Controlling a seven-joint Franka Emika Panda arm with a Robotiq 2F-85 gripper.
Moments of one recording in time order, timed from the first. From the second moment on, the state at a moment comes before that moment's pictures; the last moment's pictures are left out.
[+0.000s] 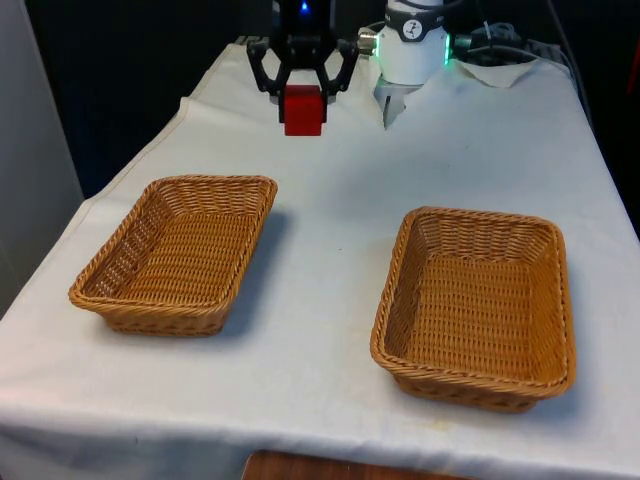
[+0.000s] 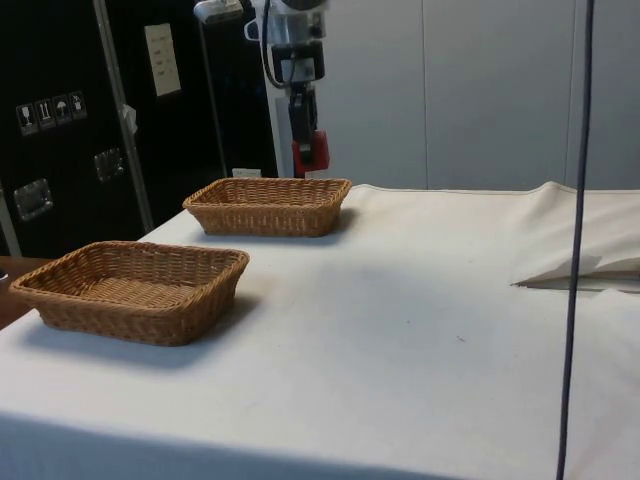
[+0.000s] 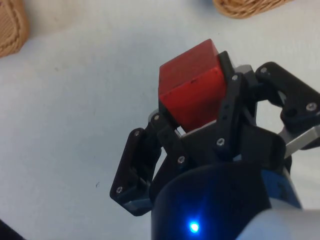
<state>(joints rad) 0.31 0.23 -0.54 -2.12 0.08 2.36 -0.51</state>
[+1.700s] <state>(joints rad) 0.27 0.46 -0.63 -1.96 0.34 2.42 -0.62</state>
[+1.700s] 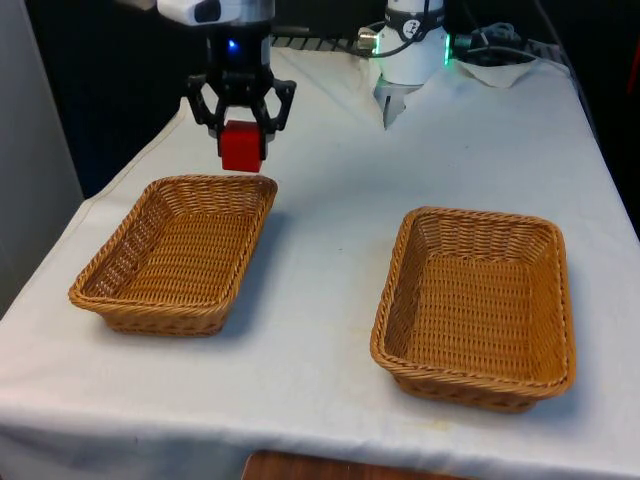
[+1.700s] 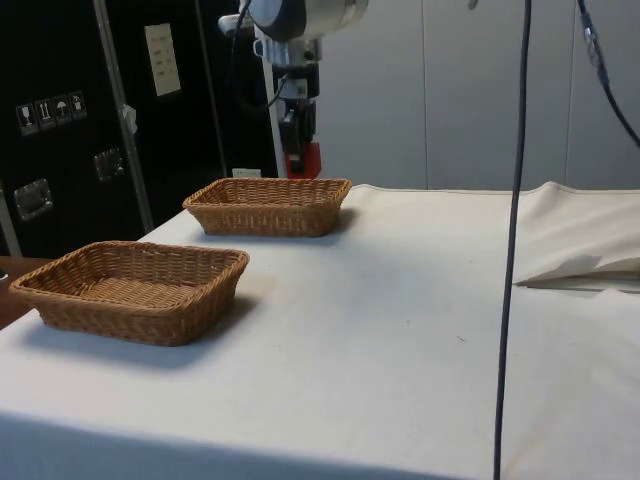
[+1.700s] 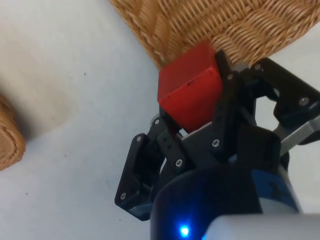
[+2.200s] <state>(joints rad) 0.26 0.58 -0.66 -1.87 0.49 2.42 -0.68</state>
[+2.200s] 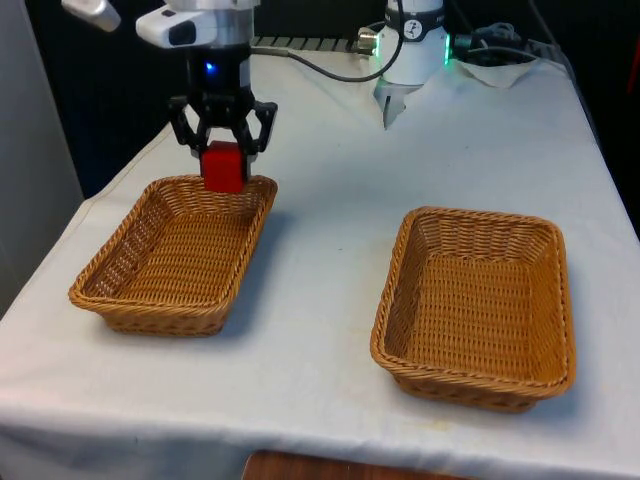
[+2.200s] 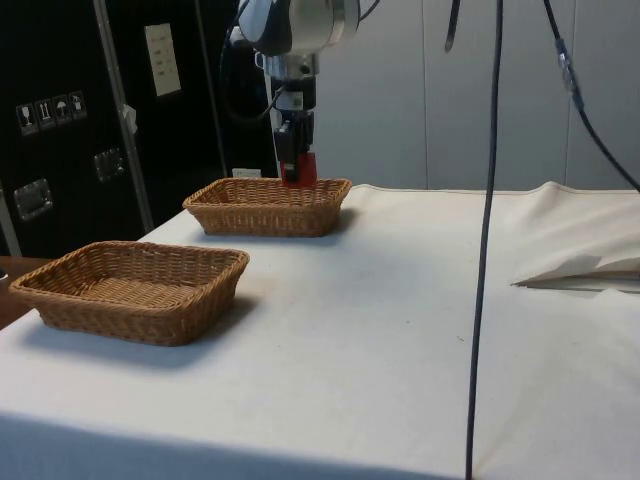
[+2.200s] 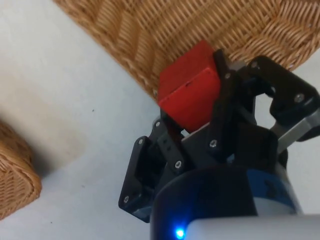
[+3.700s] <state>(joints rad) 0.21 0.85 -0.70 -1.65 0.70 2.40 -0.70</state>
